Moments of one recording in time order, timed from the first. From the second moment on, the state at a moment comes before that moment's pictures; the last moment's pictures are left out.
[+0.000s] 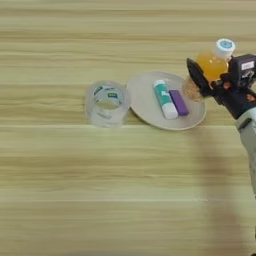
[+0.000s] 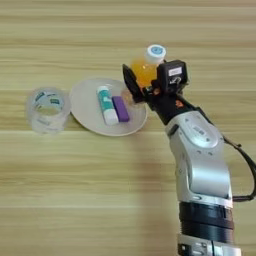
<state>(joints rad) -0.16 -0.41 -0.26 -0.14 0.25 0.19 0.42</state>
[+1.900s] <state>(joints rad) -0.02 -0.33 0.12 -0.23 0.22 0.29 0.62</state>
